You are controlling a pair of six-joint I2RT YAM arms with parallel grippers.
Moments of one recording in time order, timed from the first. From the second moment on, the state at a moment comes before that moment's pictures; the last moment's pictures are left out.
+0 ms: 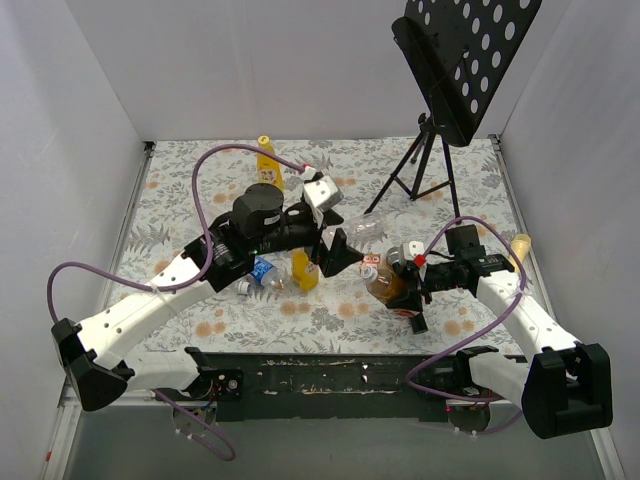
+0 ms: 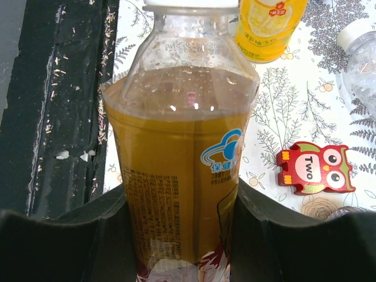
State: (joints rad) left arm -0.88 1.19 1.24 -0.27 0.32 -0.11; right arm 0.22 1.08 0.64 -0.68 -1.14 -1.02
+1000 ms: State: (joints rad) left arm -0.88 1.37 1.16 -0.23 0.60 0.34; right arm 0.22 1.08 0.64 -0.69 -1.14 -1.05
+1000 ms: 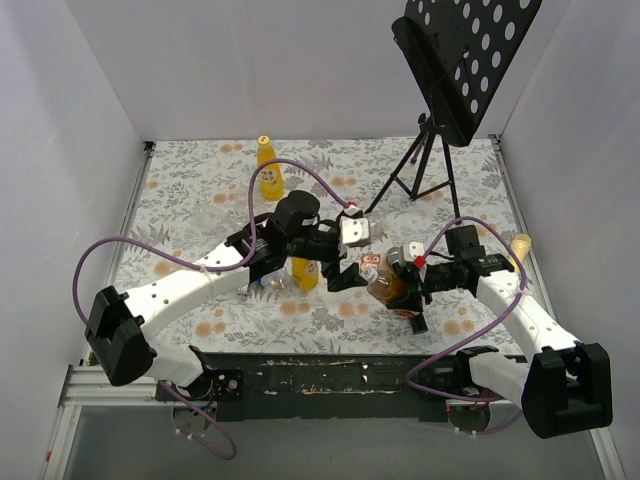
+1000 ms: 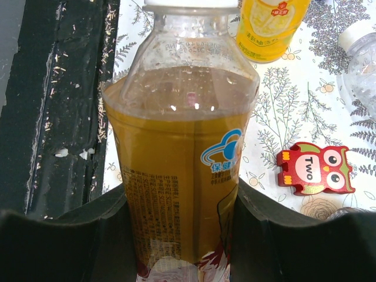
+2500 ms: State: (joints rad) left arm -0.88 1.48 1.26 -0.37 0.39 -0.69; right arm 0.22 1.08 0.64 -0.67 -1.15 -0.99
